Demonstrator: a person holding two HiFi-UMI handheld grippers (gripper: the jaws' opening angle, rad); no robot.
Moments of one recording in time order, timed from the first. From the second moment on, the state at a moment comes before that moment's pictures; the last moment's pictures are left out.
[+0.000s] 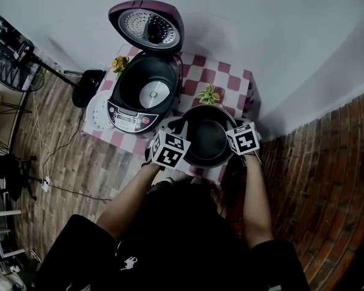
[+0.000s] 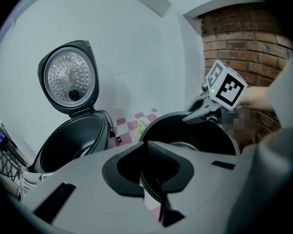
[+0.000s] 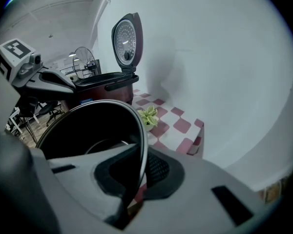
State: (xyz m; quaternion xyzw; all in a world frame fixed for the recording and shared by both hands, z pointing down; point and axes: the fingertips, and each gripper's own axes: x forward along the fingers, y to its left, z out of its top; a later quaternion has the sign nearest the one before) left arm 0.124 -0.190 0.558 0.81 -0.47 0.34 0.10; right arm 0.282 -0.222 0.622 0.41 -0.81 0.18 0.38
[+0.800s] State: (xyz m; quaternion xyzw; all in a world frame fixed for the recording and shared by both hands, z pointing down) left arm 0.102 -0.169 0.529 0.80 -0.50 0.29 0.13; right arm 0.296 -0.237 0.604 0.42 -0.83 0.18 0.32
